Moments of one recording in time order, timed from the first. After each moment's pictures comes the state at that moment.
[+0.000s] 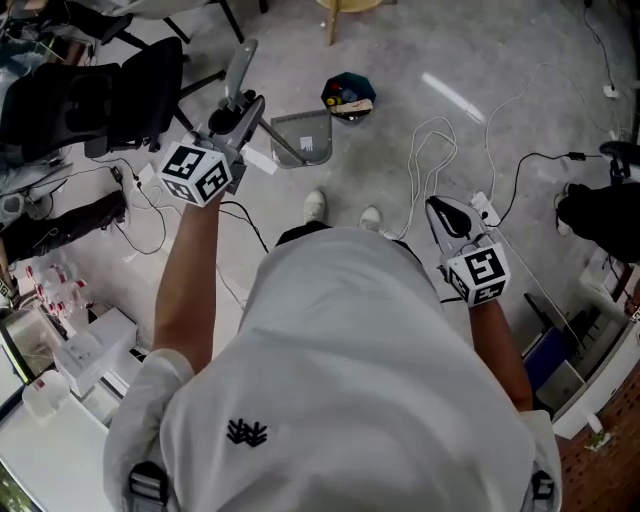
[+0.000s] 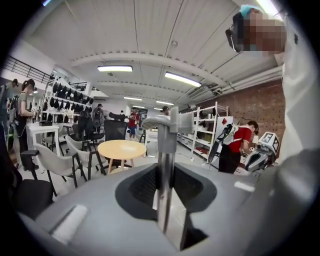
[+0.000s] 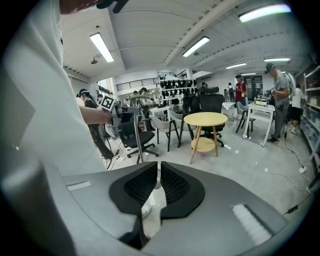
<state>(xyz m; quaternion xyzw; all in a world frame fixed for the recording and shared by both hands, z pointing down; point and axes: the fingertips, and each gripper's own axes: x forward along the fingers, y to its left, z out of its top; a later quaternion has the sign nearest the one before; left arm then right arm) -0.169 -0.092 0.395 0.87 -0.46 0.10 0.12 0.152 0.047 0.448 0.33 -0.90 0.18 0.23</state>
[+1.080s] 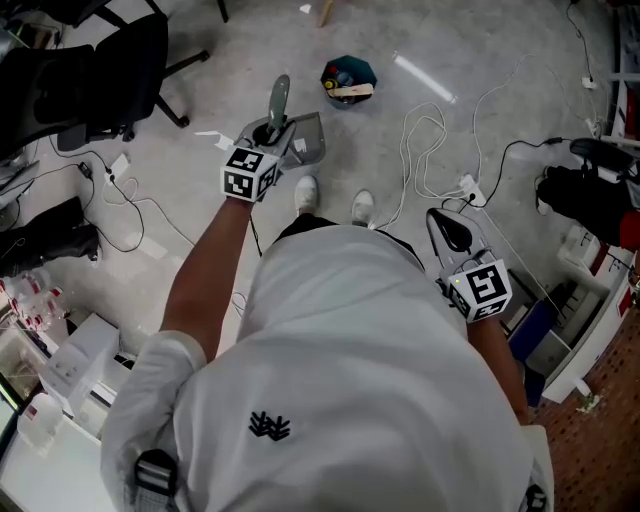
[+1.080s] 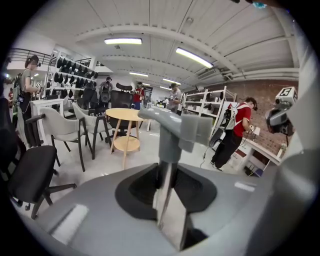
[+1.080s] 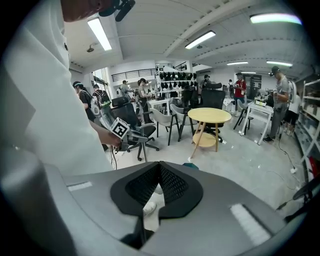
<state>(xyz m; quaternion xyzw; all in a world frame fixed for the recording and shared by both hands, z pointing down) -0.216 -0.043 0.584 0.85 -0.44 0.19 0.22 0.052 0.093 0.423 0.36 -0.88 0.18 0.27</state>
